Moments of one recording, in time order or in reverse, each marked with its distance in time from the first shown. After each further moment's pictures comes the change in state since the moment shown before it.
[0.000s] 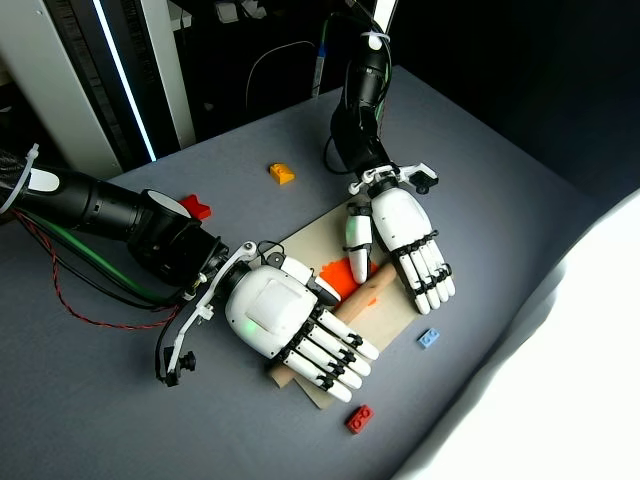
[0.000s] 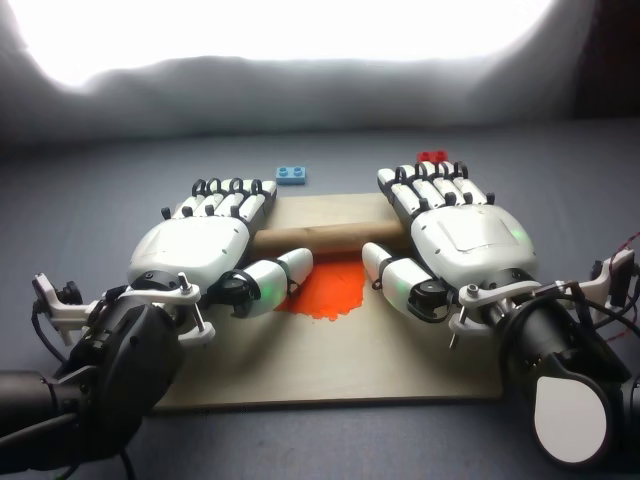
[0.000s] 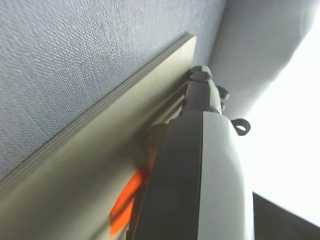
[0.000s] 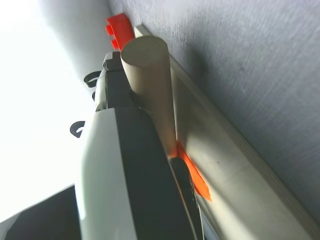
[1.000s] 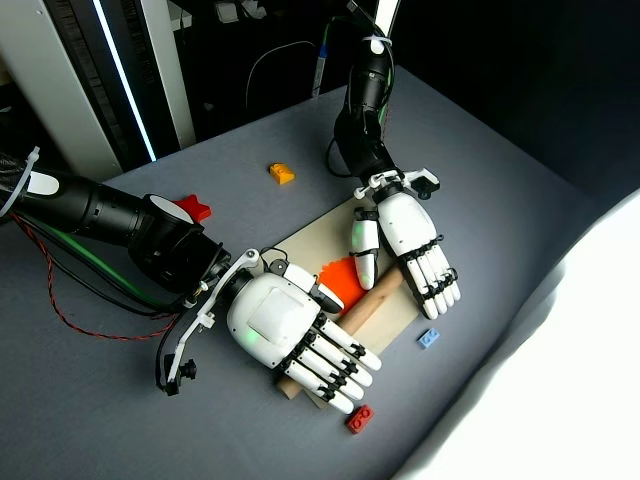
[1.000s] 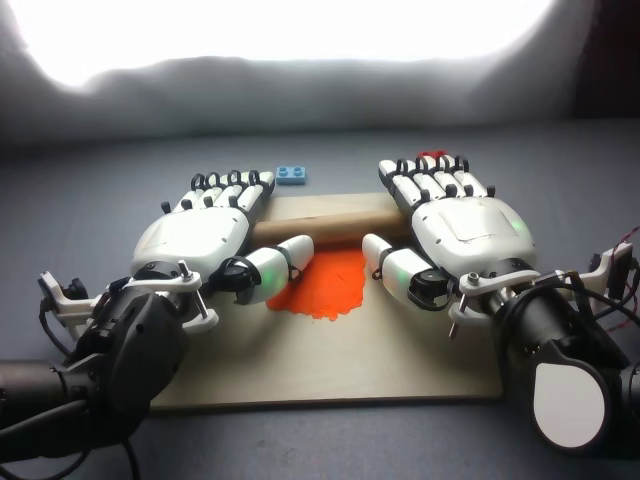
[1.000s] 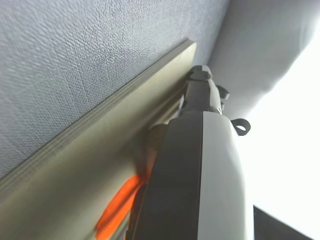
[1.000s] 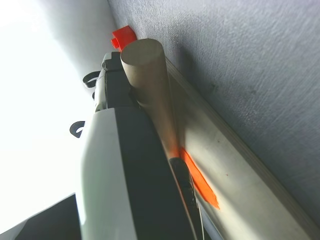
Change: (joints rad) left arm -0.016 -0.025 0.047 -0.029 0.008 -0.040; right arm 0.014 0.001 0.021 0.006 0.030 0.024
